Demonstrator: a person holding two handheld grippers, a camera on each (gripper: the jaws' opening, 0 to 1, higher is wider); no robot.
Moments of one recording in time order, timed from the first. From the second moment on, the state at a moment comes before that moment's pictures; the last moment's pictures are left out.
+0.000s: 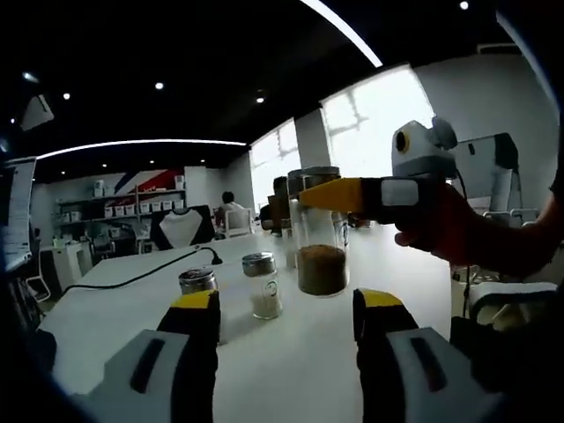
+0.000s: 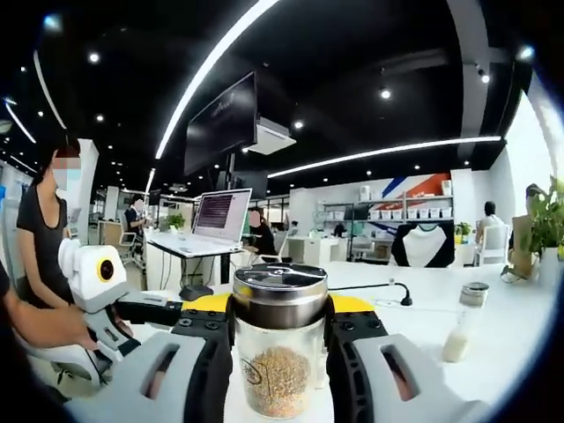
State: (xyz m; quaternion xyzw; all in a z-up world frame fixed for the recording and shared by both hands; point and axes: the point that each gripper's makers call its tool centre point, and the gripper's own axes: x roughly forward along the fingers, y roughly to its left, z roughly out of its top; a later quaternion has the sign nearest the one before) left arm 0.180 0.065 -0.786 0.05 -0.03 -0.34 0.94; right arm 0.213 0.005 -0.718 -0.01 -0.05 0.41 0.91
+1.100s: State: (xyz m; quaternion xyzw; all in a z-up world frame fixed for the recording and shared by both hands) left arm 0.189 0.081 -0.803 0.03 0.00 -0.33 0.95; right arm 0.293 -0.059 -0.764 -0.02 -0.02 0.36 0.93
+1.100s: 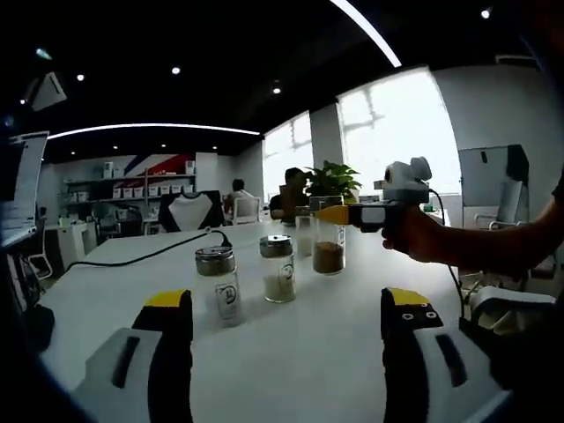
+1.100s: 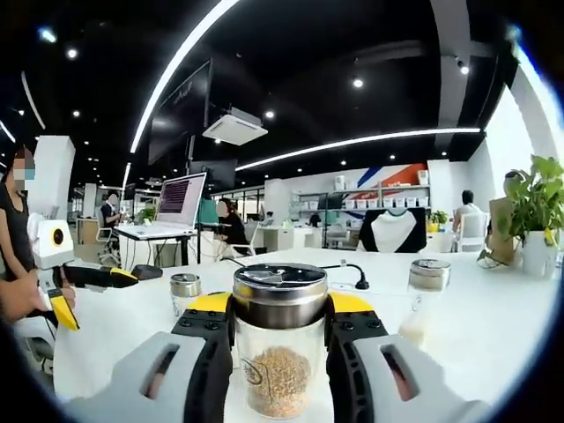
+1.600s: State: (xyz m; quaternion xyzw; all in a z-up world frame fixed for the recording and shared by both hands) left arm 0.189 0.082 -0.807 0.03 0.01 -0.33 0.94; right arm 0.307 -0.064 -0.778 -0.01 -0.03 0.38 0.93
